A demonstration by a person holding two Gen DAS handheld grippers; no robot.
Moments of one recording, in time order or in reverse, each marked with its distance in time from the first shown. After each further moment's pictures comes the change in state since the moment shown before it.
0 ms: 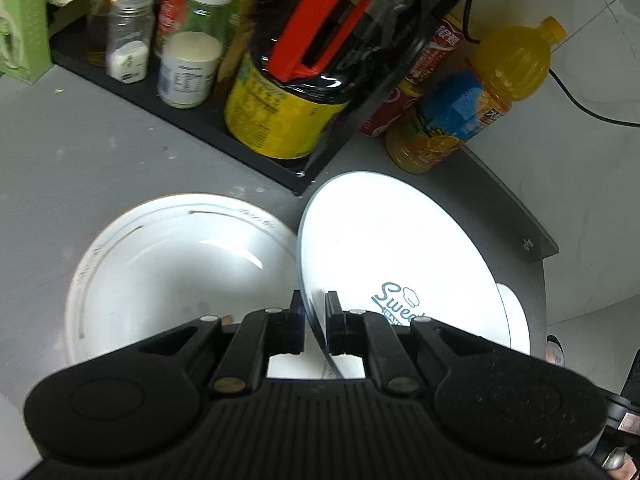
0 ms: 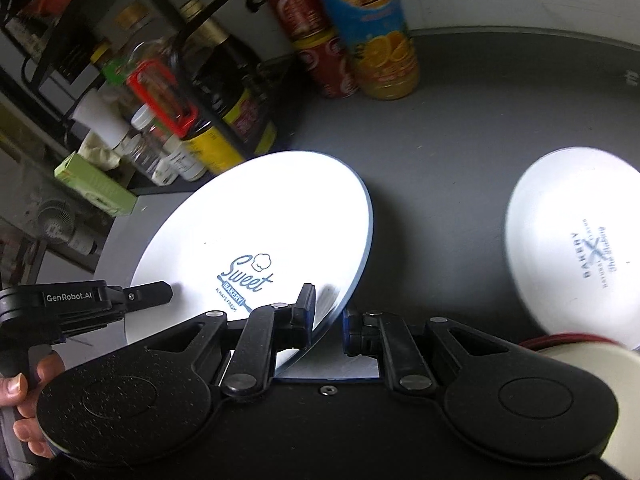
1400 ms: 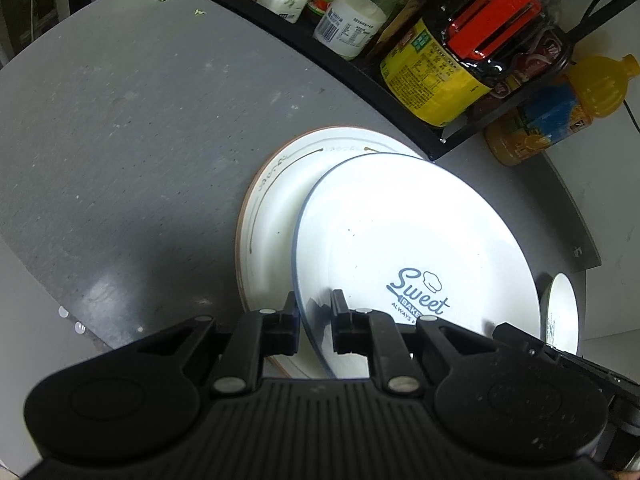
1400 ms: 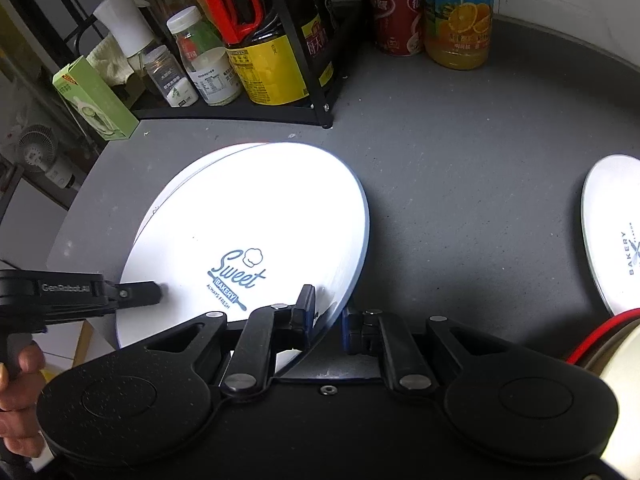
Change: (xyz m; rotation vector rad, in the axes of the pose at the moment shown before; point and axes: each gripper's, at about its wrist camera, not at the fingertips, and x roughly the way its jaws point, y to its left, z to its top) left arm -0.016 0.101 -0.052 -0.149 0.039 0.090; right arm 0.046 0.070 -0.030 -0.185 0.064 -0.113
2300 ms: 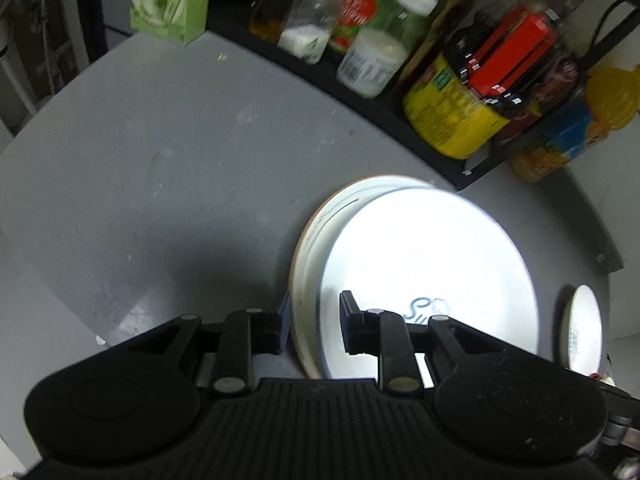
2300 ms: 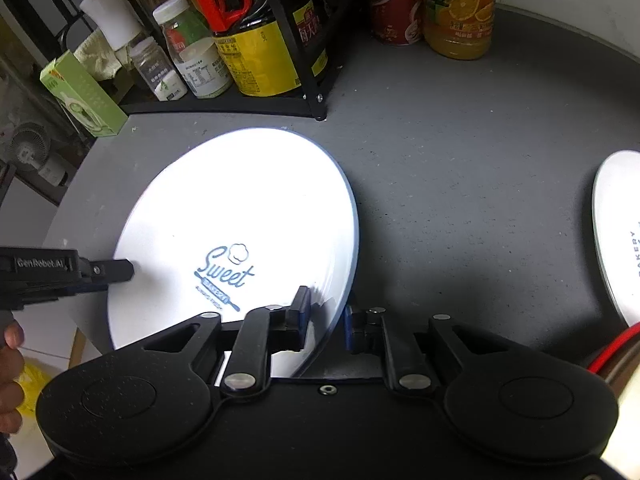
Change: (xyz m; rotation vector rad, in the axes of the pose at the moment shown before) left arm -0.012 0.007 0.027 0.043 -0.036 0.098; right arm 0.019 0.000 0.004 0.002 0.012 -0.013
